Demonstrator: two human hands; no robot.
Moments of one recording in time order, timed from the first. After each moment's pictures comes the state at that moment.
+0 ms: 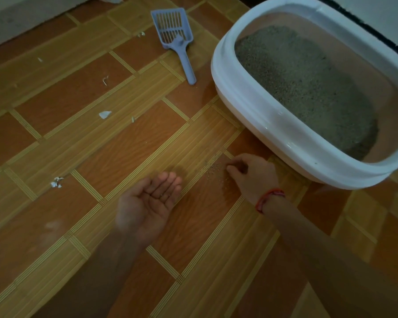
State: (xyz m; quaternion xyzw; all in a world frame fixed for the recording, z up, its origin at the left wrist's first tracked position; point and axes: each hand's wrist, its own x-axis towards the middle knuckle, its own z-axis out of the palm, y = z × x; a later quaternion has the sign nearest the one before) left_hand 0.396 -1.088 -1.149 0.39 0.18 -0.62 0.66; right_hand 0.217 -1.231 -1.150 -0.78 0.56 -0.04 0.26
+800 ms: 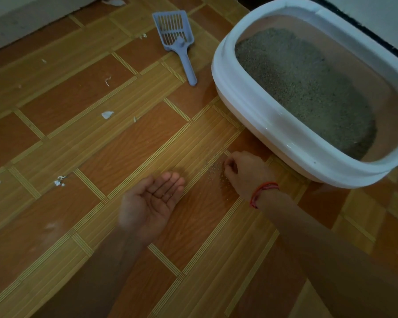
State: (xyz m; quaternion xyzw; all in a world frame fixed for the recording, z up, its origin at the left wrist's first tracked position) left_hand 0.396 -1.087 -1.152 0.39 0.17 -0.63 0.65; right_hand 0.228 -1.234 -1.151 -0.84 0.50 0.03 0.19
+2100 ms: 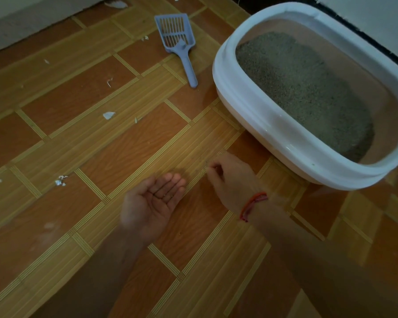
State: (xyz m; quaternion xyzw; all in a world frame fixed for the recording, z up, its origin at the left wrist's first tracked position) left_hand 0.394 -1.087 -1.151 0.39 0.18 -0.63 0.65; right_hand 0.248 -1.202 -1.137 -0.85 0.45 -0.05 0.27
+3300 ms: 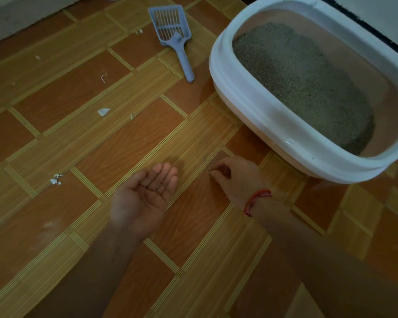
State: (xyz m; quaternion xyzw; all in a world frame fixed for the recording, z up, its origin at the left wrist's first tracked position) left_hand 0.399 -1.090 -1.135 0.38 0.21 -0.60 0.67; right_hand 0.233 -1.209 -1.147 -0.82 0.51 -0.01 0.27
